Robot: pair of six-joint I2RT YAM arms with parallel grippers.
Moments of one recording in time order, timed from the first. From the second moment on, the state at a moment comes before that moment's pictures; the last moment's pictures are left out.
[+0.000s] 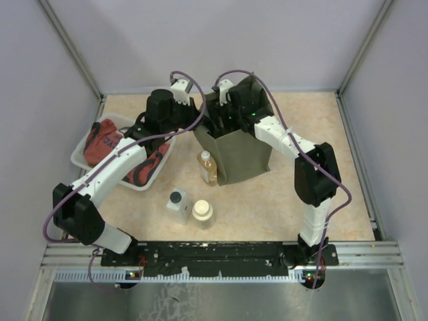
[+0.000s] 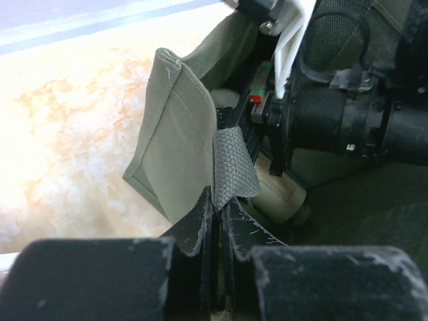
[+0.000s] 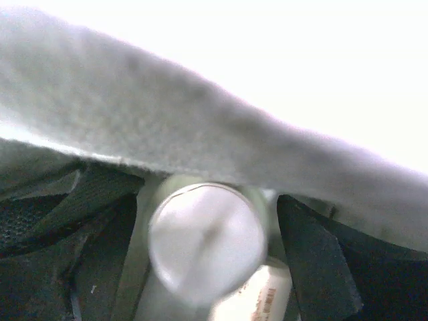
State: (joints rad) left arm -0.53 1.49 1.33 -0.15 0.14 -0.24; right arm 0.54 1.90 1.60 -0.27 -0.10 -0.05
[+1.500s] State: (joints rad) left arm -0.53 1.50 1.33 -0.14 0.12 -0.23; right arm 1.36 1.23 0.79 -0.14 0.23 0.14
